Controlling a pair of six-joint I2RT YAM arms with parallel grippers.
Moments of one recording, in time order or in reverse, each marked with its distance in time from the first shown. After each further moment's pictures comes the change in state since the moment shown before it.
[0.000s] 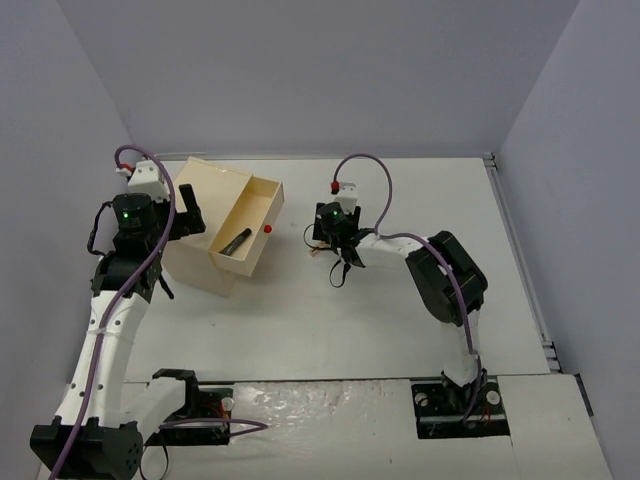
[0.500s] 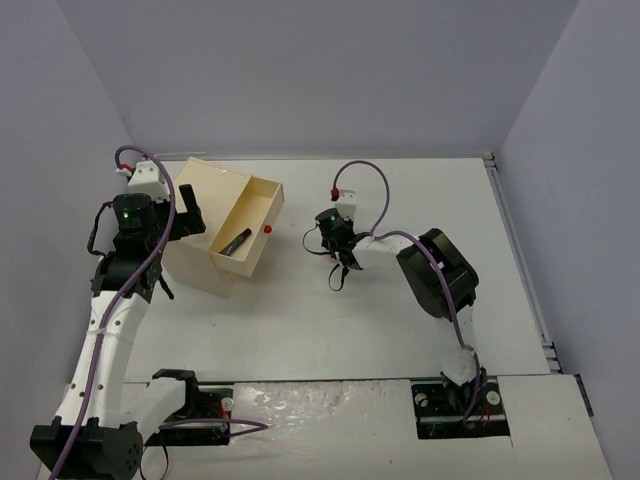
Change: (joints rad) left arm 0.000 0.000 0.000 -0.001 0.000 0.000; right arm -0.001 0.078 0.001 0.008 0.015 0.030
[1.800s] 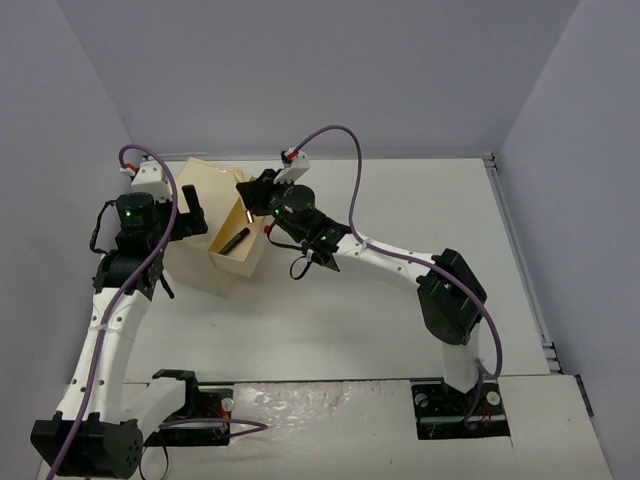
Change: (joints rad) left arm 0.000 0.019 0.000 0.000 0.024 0.000; right arm 0.245 -0.158 0.287 0.311 -0.261 0.060
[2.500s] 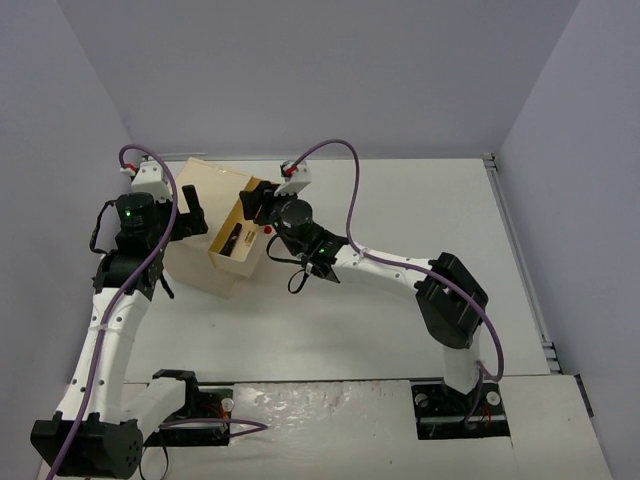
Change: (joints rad) left arm 0.000 0.000 0.000 0.000 0.002 0.000; right arm 0.044 -0.023 -0.099 0.064 0.170 -0.115
